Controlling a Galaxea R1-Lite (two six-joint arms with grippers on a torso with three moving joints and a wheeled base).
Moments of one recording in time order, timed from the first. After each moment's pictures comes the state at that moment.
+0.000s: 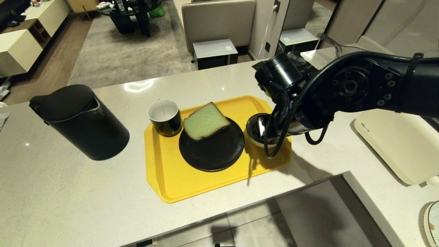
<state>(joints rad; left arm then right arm) 0.01 0.00 0.00 0.00 0.00 0.00 0.68 2.04 -1.95 0.73 -0.52 0.37</state>
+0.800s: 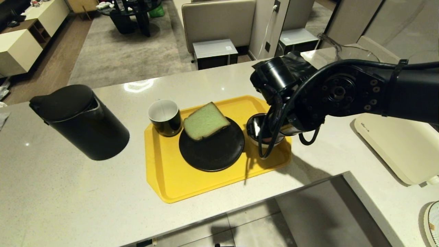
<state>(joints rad) 0.01 0.00 0.00 0.00 0.00 0.00 0.68 2.07 -1.95 0.68 -0.52 0.37</state>
